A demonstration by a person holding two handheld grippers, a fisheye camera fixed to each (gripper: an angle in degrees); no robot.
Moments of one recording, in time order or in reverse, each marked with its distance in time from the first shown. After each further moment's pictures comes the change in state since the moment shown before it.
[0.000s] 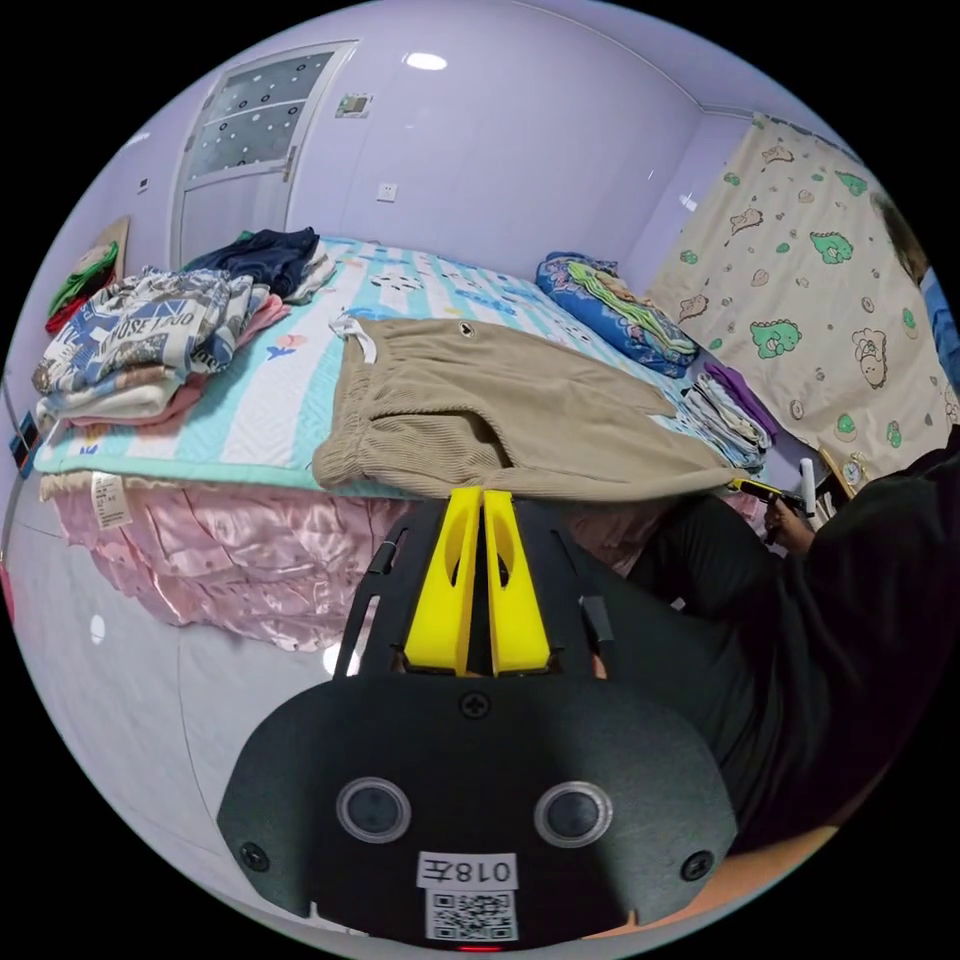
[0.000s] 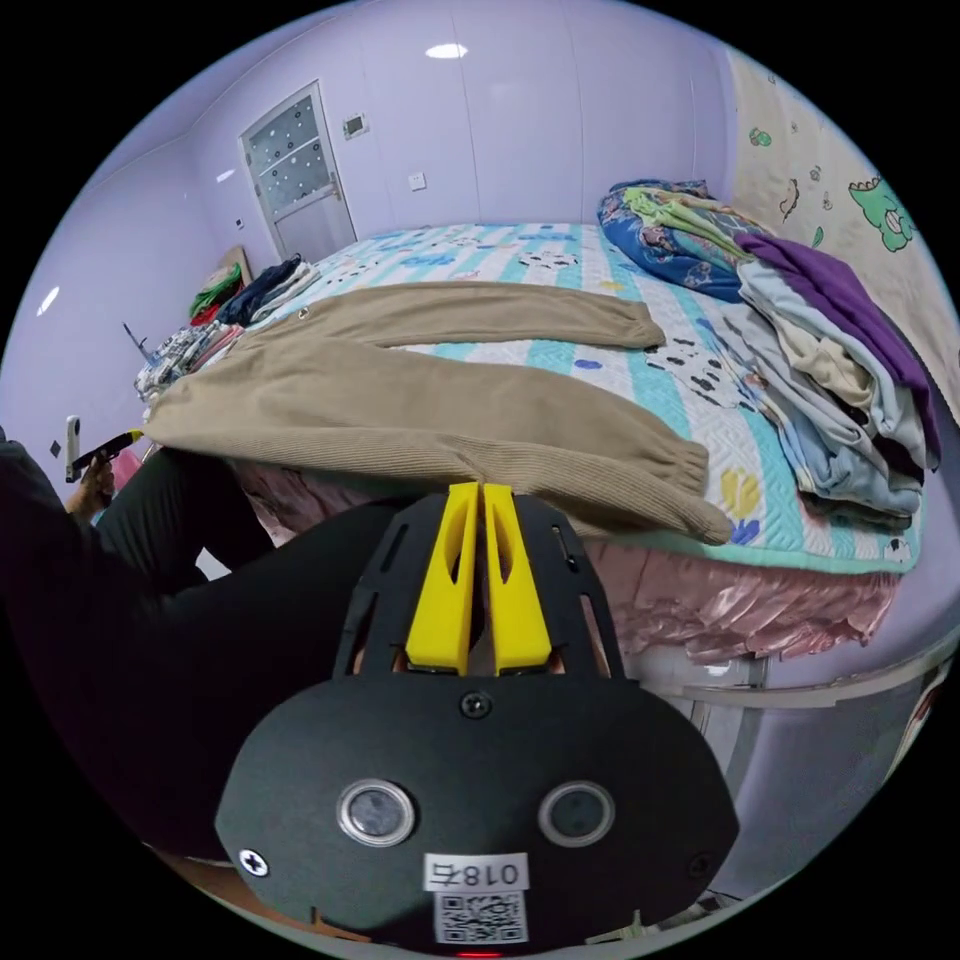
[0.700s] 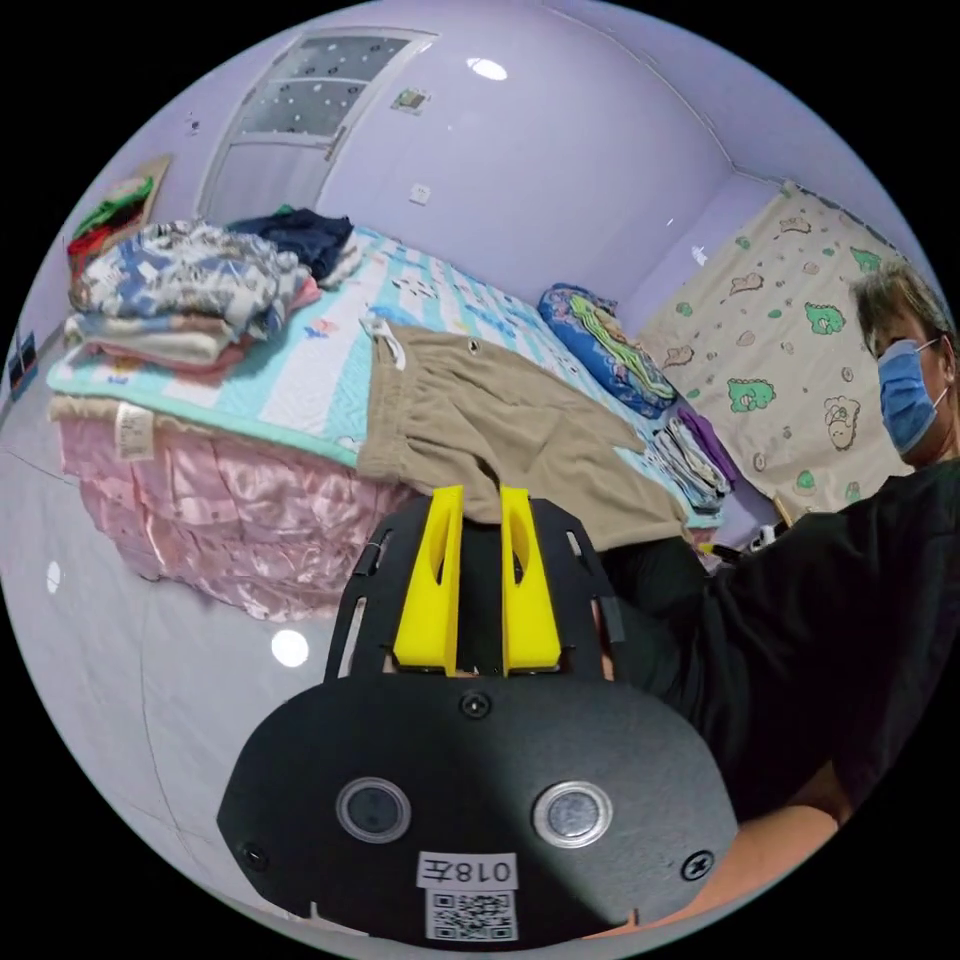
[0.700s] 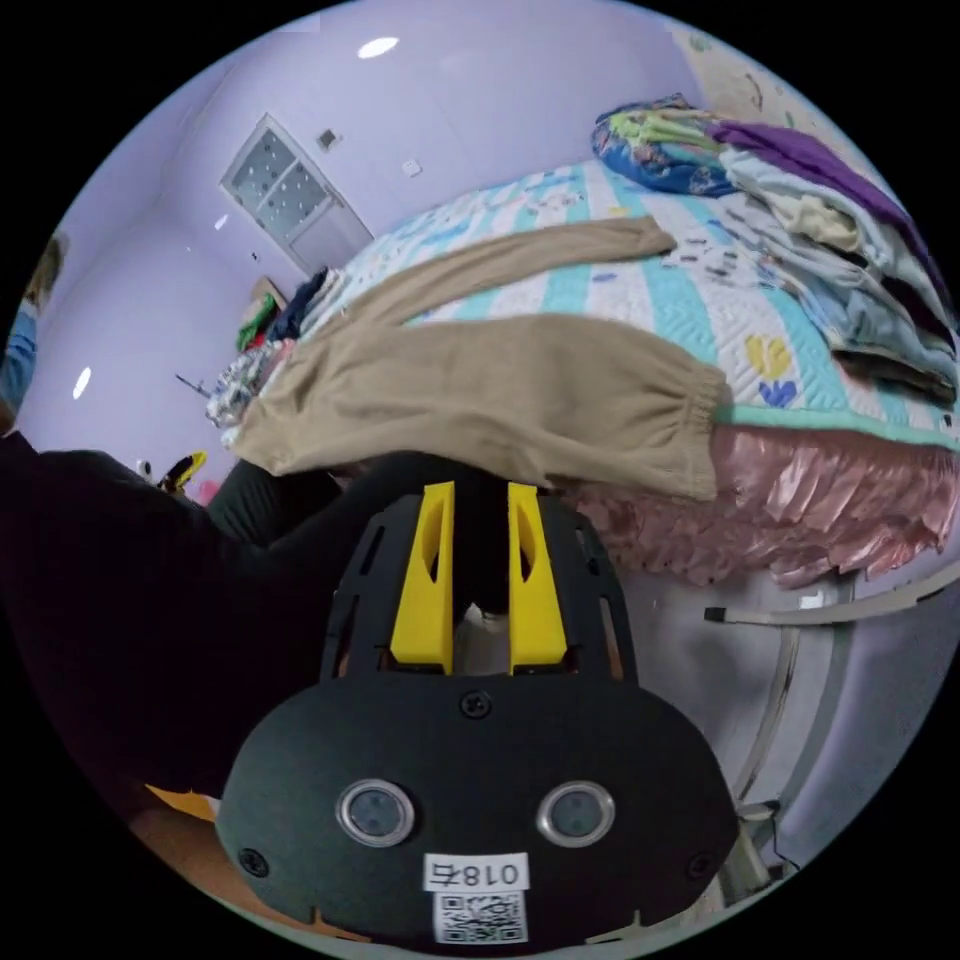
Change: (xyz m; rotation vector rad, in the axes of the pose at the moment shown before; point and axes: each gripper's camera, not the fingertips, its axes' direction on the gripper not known) left arm -0.033 0.008 -0.056 0.088 0.069 -0.109; right arm 0.053 0.048 -0.064 0.042 -0.267 0.158
